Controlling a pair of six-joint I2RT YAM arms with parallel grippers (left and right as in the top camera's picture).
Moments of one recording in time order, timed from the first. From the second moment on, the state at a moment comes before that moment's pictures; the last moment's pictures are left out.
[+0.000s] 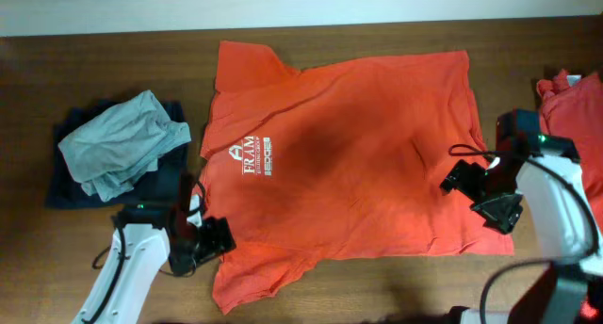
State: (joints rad) left arm -0.07 1.29 0.72 -0.99 0.24 -0.42; right arm -0.26 1.51 1.09 -1.18 -0.08 0.49
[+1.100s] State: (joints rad) left arm -0.18 1.32 0.61 -1.07 0.28 -0.55; right arm -0.61 1.58 1.09 -1.20 -0.18 0.41
